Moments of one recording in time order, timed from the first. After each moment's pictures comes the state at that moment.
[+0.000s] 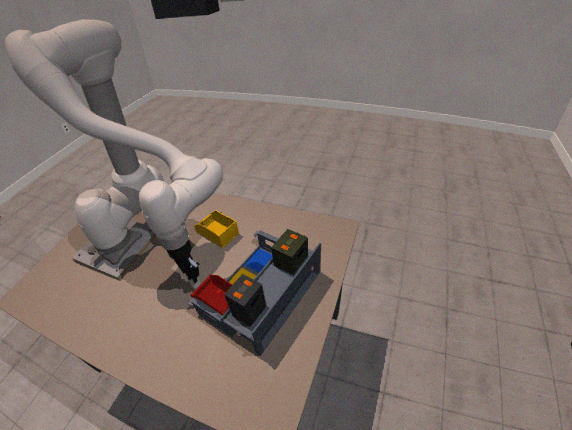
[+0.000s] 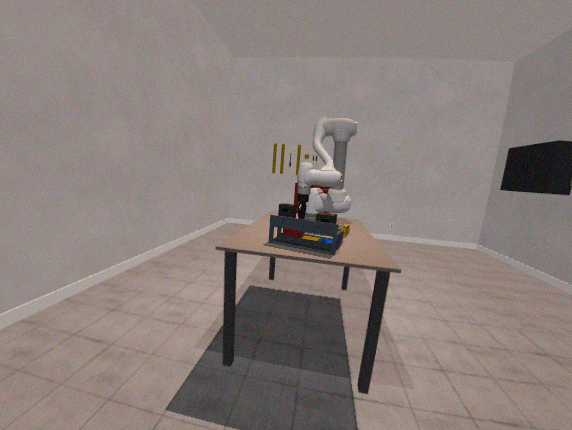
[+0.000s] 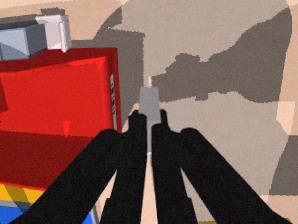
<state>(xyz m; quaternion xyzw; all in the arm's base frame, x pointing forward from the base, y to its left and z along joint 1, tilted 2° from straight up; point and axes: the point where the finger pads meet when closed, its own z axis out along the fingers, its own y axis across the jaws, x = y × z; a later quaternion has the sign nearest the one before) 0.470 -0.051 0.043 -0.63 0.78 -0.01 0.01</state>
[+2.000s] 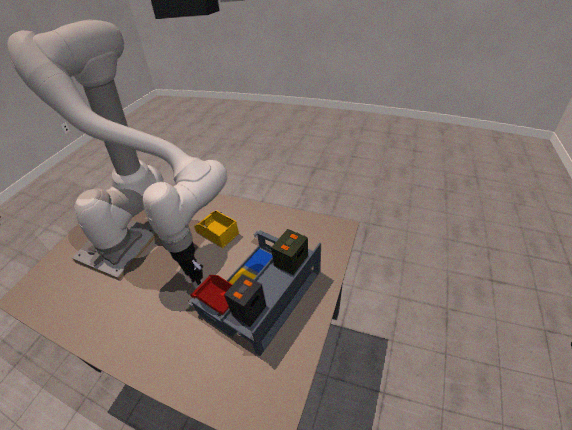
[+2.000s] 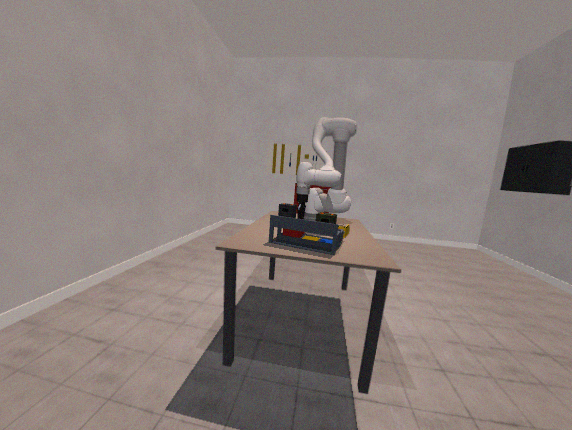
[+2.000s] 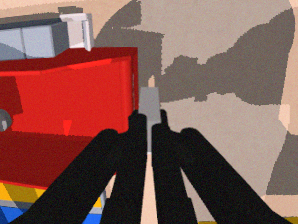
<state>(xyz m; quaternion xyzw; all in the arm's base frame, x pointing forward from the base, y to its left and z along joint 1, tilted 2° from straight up) 0.487 -0.054 0.043 -0.63 0.78 -0.01 0.01</state>
